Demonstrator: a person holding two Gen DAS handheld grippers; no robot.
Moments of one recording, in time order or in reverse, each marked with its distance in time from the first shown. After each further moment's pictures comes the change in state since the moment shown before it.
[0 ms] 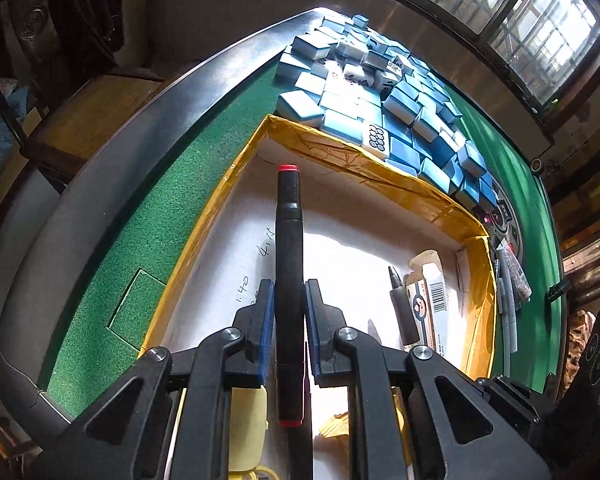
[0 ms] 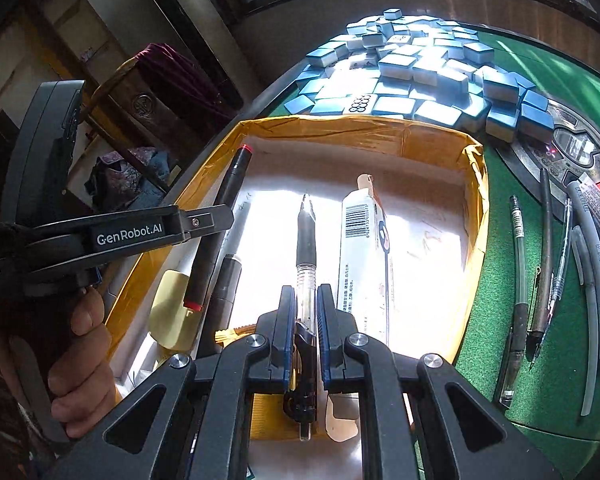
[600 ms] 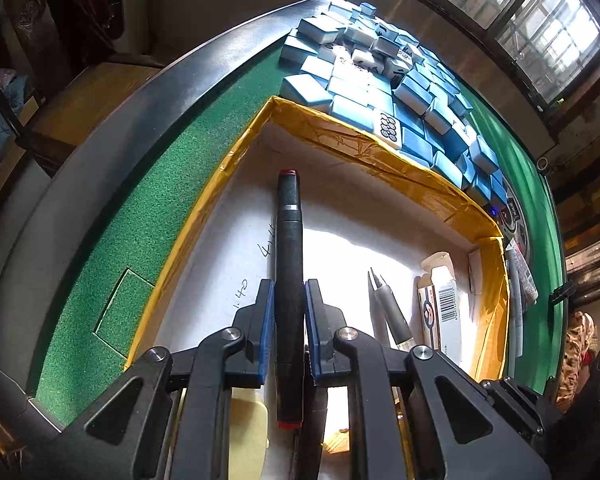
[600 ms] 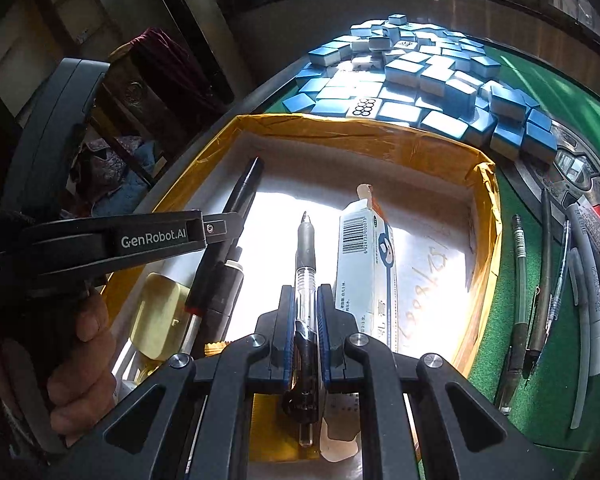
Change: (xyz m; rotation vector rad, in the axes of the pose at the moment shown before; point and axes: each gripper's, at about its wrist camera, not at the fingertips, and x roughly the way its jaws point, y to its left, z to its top) left arm 0.015 0.003 0.003 -0.022 0.033 -0.005; right arm 0.009 0.011 0.006 -0.044 -0.003 -0.064
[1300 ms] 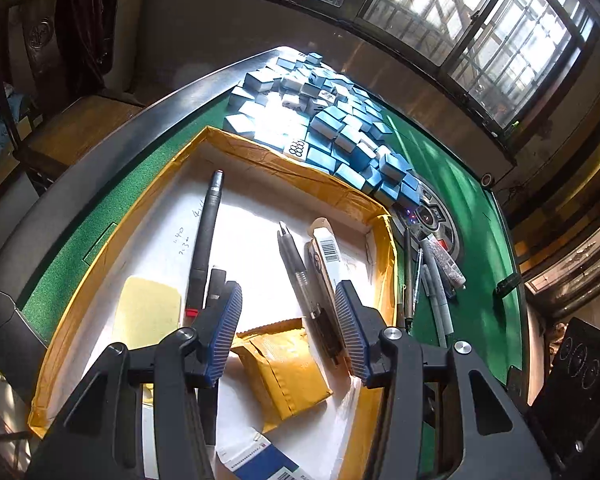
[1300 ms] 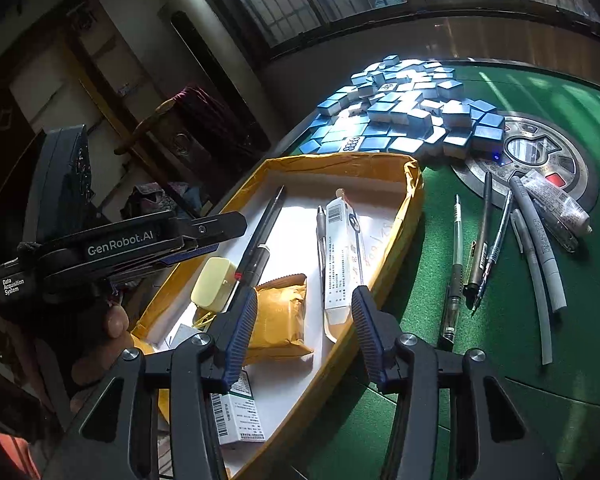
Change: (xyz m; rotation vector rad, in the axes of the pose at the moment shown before) left arm -0.081 -0.057 -0.067 0.019 -0.179 -0.117; right arm -0.098 -0.045 -0.061 0.058 -0.180 0.179
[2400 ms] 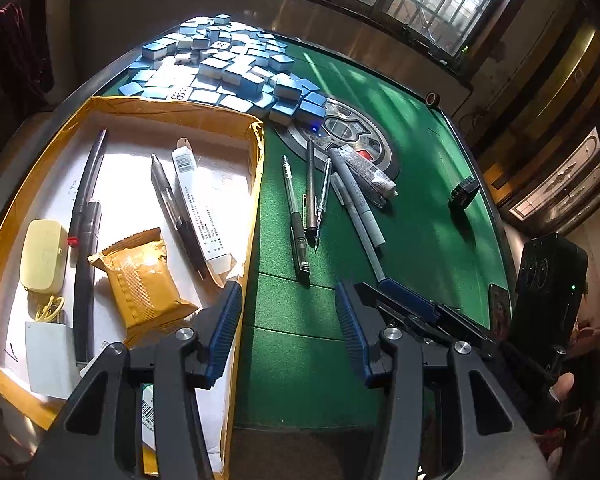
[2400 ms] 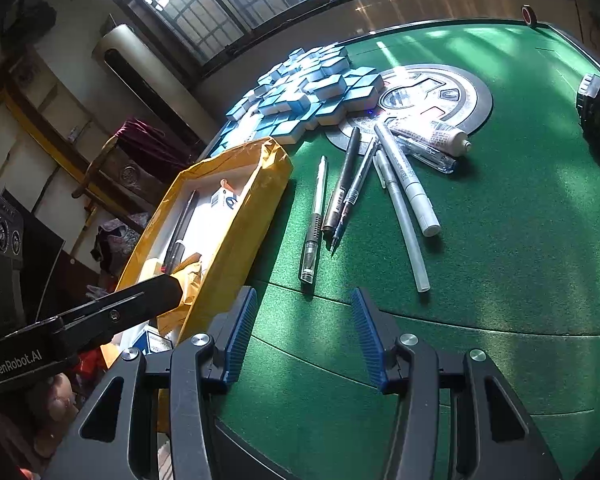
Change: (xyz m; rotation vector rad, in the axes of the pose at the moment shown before) left arm 0.002 -0.098 -0.062 0.195 0.122 -0.060; right arm -0.046 -0.091 -0.033 0.212 -0.011 -0.103
